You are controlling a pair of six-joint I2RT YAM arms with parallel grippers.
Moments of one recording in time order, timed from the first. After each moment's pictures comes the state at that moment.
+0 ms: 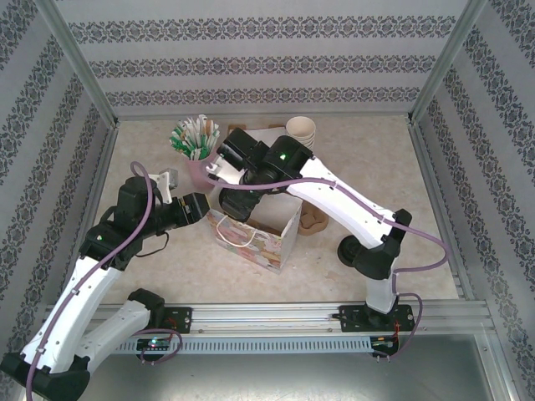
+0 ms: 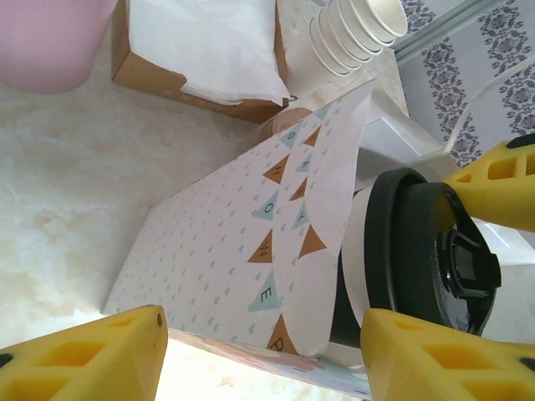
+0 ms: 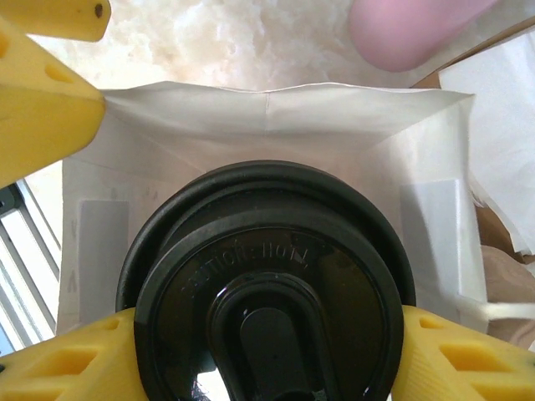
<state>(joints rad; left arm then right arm) -0.35 0.79 0.96 -0.78 0.26 -0.66 0.98 1.91 2.22 -1.41 -0.01 -0.10</state>
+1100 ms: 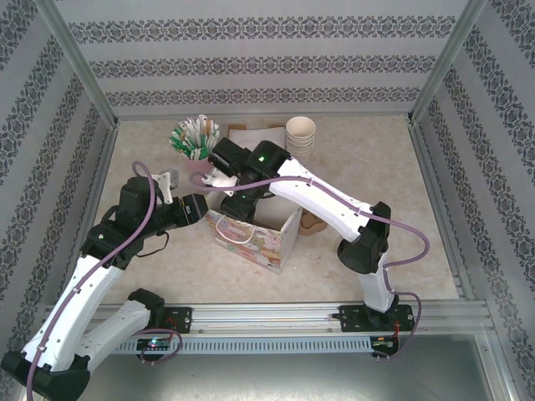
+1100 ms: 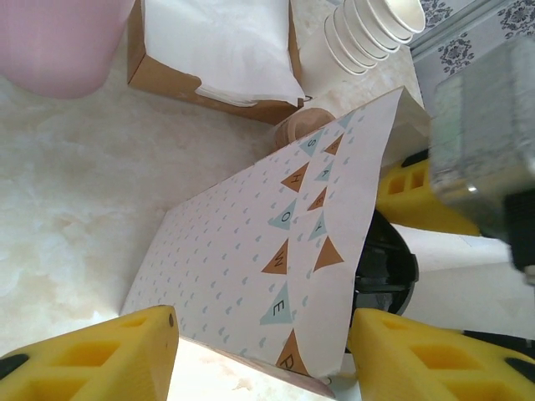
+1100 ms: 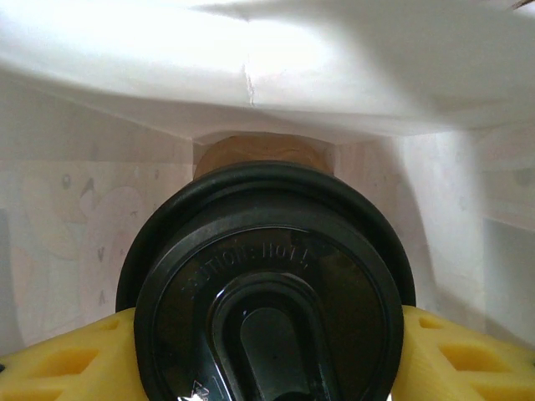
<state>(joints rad) -0.35 0.80 0.95 -0.78 0.24 -0.63 0.97 2.01 2.17 -1.41 -0.02 -0.14</state>
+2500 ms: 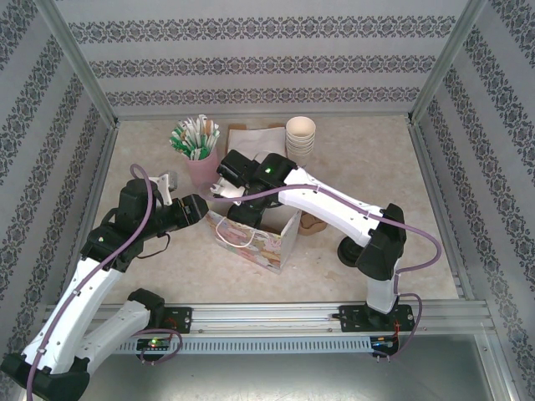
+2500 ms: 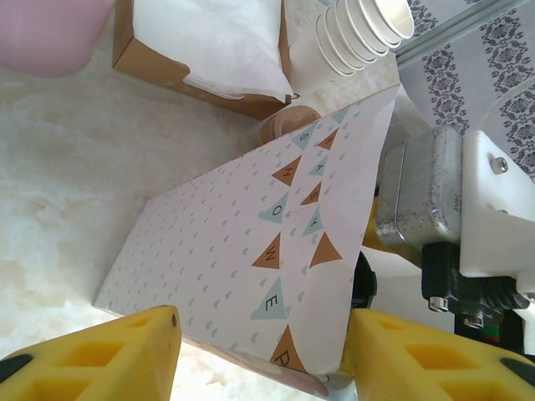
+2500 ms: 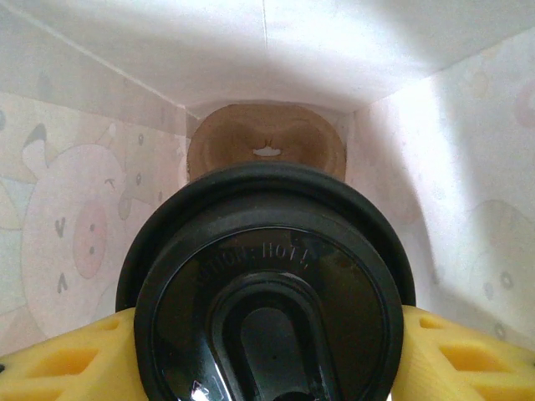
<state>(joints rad) -0.35 0.77 0.93 -0.76 0.27 -0.71 0.97 1.88 1.90 -1.25 -0.02 -0.13</state>
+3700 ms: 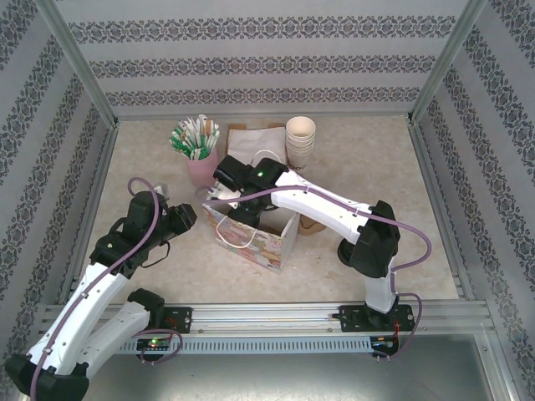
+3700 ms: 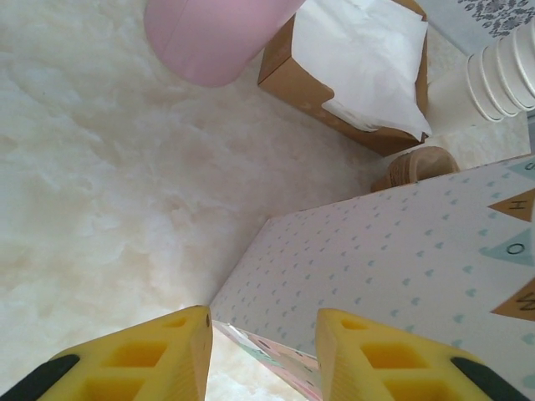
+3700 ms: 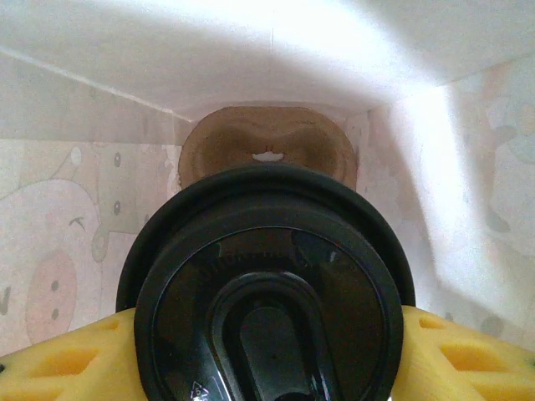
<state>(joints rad) -0.35 0.73 0.77 -0.75 0.01 -0.77 0.97 1.93 1.86 -1.20 -0.02 -0.10</state>
